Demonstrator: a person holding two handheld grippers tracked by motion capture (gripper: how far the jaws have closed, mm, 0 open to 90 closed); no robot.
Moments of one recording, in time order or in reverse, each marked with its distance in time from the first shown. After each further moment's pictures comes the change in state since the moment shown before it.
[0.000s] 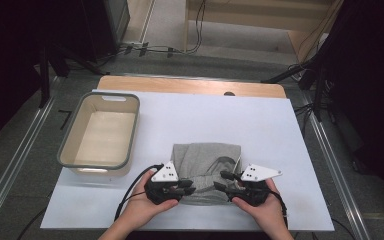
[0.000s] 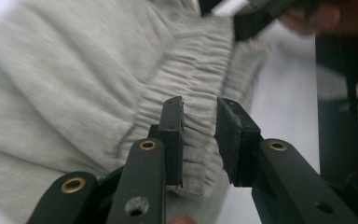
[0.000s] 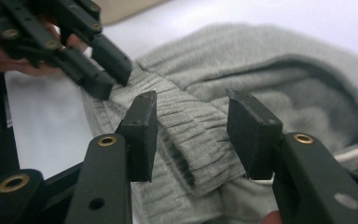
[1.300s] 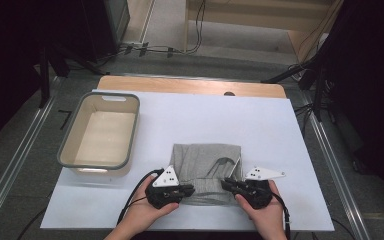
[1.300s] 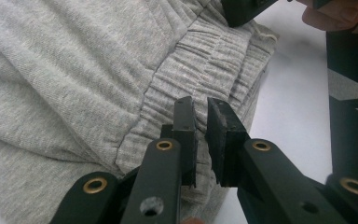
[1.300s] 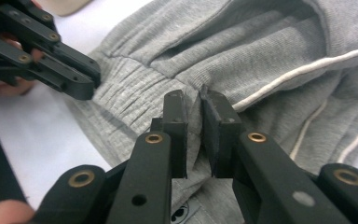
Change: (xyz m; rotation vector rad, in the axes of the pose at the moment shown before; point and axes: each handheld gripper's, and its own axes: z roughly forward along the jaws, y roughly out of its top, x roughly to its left) left arm 0.001 -0.008 0.002 -0.039 0.008 -0.052; right arm 0.000 -0.009 -0.008 0.052 -0.075 0.199
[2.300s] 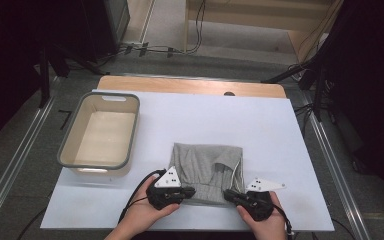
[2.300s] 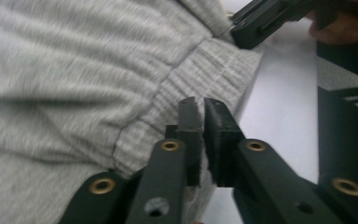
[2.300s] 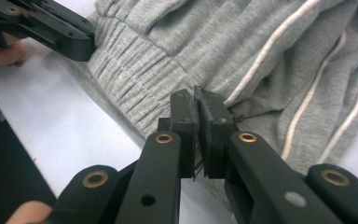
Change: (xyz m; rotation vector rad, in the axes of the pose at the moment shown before) left arm -0.006 0.013 -0.003 0.028 -0.037 0.025; right arm 0.011 -0.028 -0.004 0.047 -0.038 0.034
